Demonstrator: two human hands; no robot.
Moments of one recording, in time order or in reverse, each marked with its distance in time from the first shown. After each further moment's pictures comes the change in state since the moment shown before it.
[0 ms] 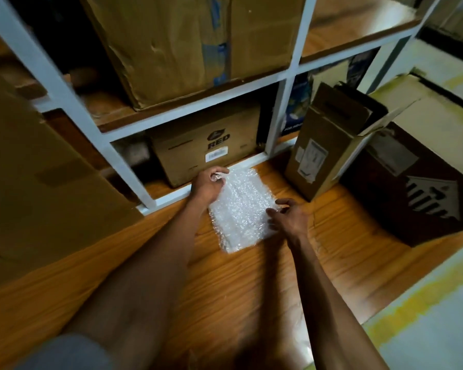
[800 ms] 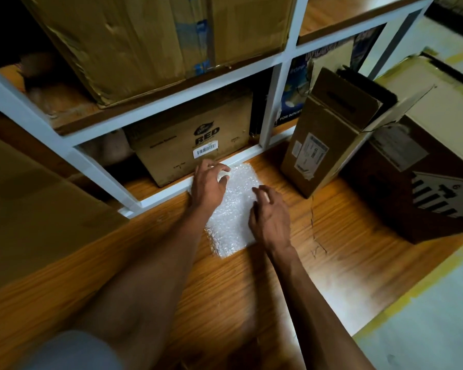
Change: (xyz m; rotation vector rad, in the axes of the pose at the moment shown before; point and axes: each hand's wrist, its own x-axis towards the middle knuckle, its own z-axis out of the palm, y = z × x) left_hand 0.030 -0.031 0.047 0.413 0.134 0.255; right_hand 0.000 0.005 0.033 -0.774 0.182 -0.693
